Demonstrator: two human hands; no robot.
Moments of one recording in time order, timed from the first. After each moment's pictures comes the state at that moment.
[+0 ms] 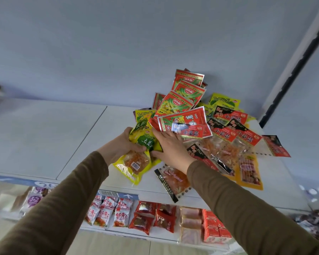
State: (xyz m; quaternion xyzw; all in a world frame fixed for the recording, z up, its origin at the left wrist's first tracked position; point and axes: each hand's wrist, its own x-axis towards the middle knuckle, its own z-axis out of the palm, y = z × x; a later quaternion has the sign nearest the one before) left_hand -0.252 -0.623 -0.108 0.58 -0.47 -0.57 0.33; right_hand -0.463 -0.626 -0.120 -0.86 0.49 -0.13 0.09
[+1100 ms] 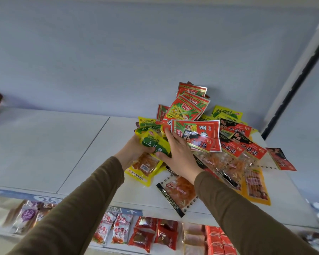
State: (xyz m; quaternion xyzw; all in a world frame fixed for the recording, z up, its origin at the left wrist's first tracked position) left_hand -0.283 -0.640 -0.093 0.57 -0.51 -0.50 0.40; right_hand -0.472 -0.637 -0.117 -0.81 0.52 -0.23 0.15
